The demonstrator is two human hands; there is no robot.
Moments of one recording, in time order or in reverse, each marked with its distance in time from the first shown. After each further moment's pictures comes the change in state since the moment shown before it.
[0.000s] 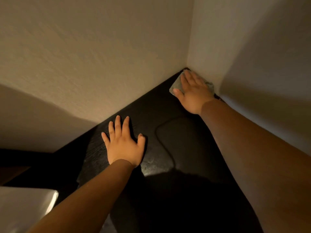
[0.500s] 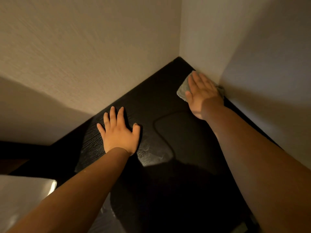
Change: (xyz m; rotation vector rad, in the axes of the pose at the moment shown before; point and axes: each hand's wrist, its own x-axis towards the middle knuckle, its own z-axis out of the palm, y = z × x) left_hand -0.001 -0.001 0.001 0.010 0.017 0.009; right_hand -0.058 0.024 0.020 -0.059 0.065 0.073
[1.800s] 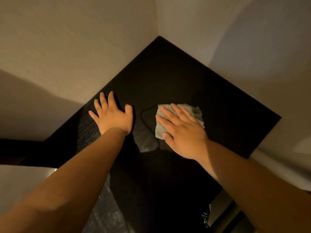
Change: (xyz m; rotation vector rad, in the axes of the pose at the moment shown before) left_hand 0.001 -0.002 0.002 -0.005 0.009 0.012; right_hand -0.184 -0.069 0.065 0.038 0.063 -0.247
